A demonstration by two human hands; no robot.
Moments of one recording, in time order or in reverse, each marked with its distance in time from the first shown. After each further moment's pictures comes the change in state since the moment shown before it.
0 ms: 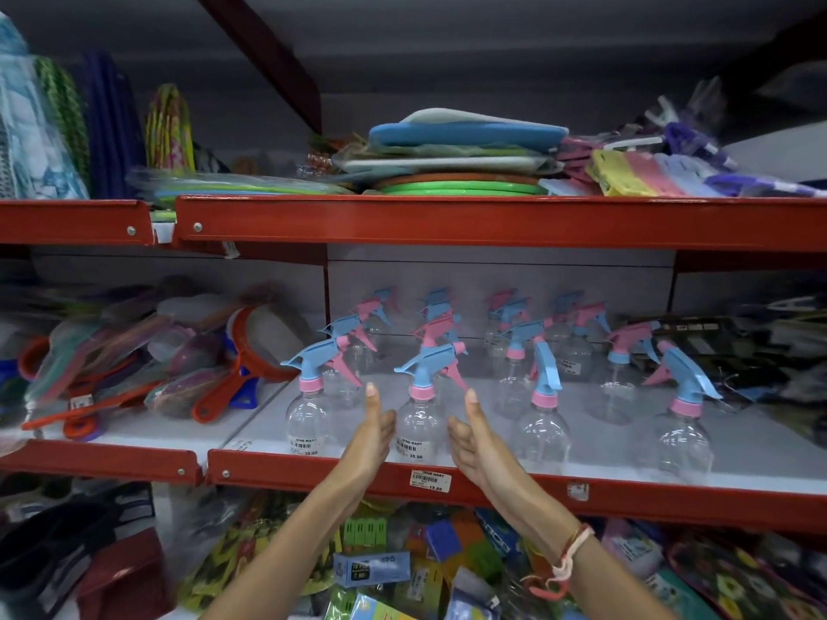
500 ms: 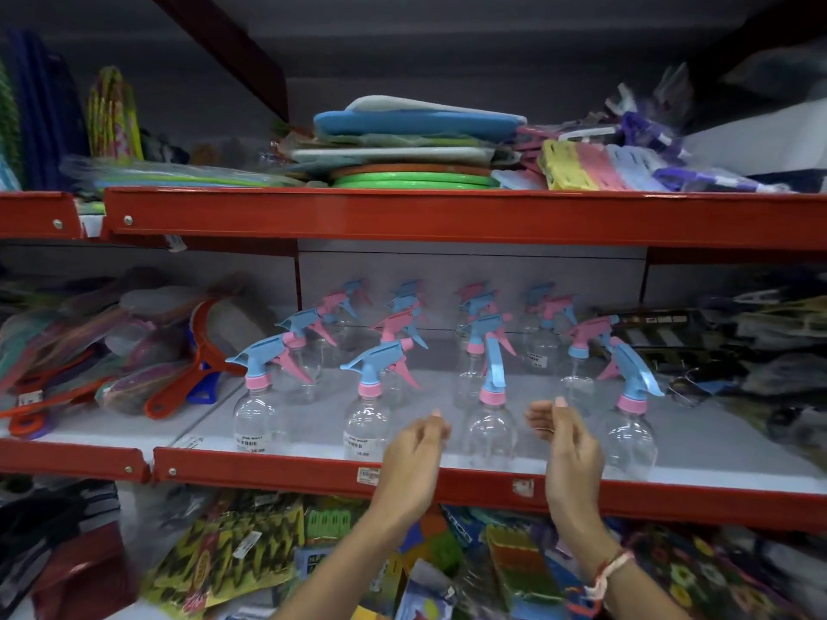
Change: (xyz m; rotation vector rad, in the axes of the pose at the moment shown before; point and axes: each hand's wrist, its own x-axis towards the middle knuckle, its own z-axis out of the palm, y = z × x) left_hand -0.026 0.007 0.108 0.155 0.038 0.168; right_hand -0.025 0.027 -0.112 0.042 0.744 -0.438
